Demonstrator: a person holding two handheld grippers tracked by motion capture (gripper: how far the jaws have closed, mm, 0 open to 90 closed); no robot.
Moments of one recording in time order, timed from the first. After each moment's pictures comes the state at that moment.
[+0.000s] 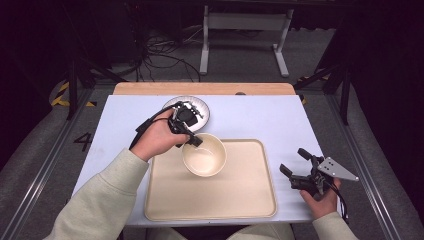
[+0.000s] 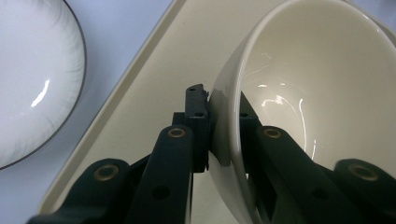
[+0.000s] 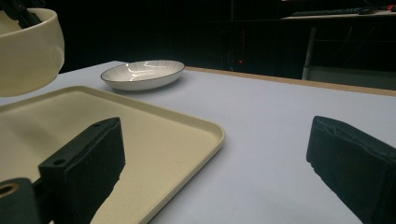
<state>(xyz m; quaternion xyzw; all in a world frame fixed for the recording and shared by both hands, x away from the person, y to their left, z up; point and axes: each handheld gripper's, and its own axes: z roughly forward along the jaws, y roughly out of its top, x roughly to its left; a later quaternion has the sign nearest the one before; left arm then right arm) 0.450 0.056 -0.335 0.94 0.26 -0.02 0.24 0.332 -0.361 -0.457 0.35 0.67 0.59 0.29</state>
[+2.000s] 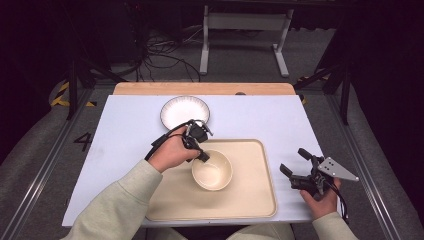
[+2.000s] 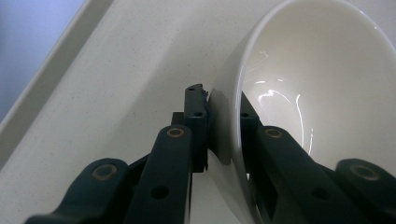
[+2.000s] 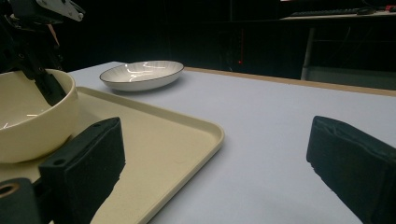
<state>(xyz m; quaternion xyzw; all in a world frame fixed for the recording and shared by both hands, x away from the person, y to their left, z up) 0.448 0.029 -0.395 0.94 0.27 -0.06 0.21 0.332 -0.361 -0.457 0.35 0.67 0.59 0.29</state>
